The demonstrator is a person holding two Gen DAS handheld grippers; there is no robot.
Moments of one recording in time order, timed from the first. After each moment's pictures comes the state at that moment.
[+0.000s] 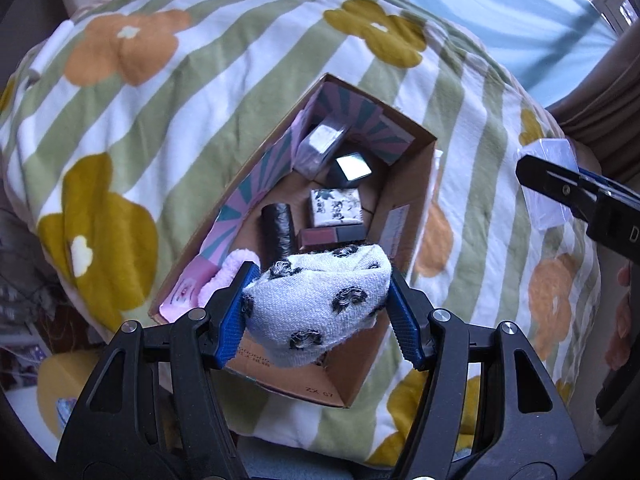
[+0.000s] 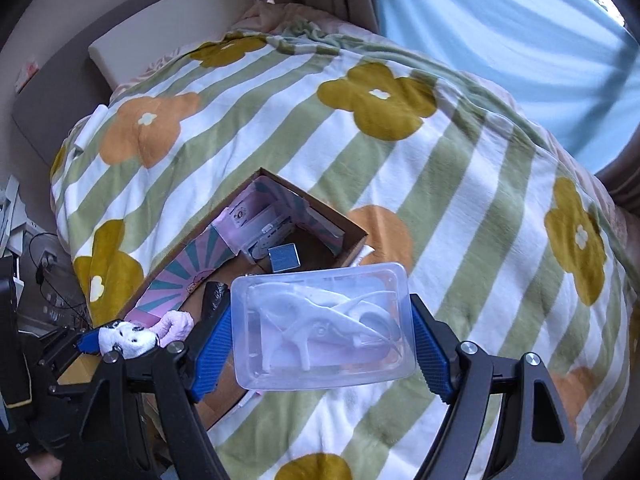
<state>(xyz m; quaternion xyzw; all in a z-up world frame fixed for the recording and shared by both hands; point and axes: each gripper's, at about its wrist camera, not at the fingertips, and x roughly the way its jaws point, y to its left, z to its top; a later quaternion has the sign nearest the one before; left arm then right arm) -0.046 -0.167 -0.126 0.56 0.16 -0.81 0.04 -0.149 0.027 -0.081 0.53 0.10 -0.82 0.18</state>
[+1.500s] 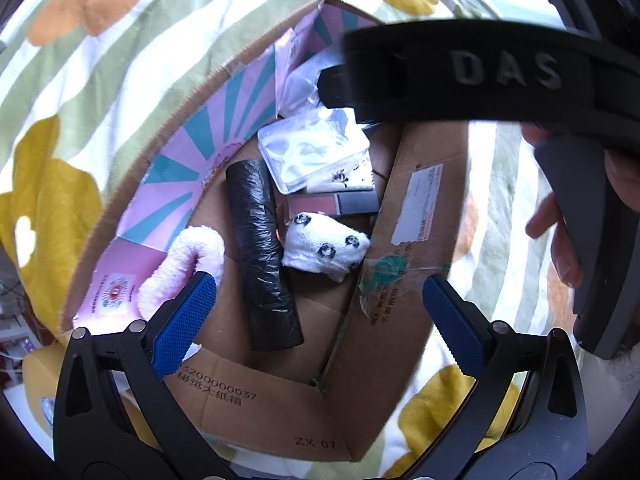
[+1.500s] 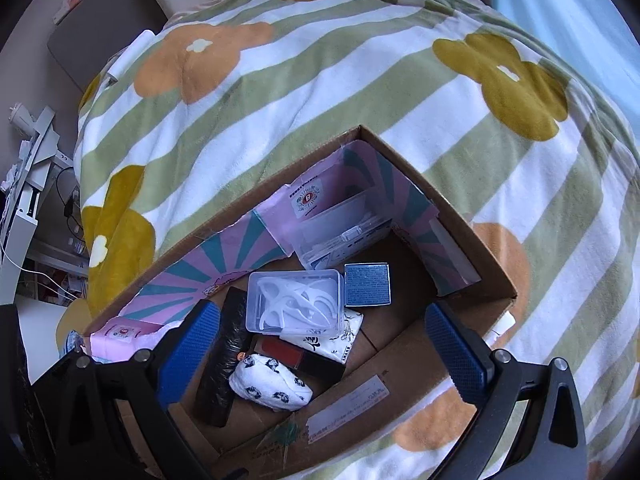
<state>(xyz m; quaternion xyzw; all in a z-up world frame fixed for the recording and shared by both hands) -0.082 -0.123 -0.206 0.60 0.17 -0.78 0.01 -0.198 -0.046 -0.176 0.57 0.13 -0.75 0.30</state>
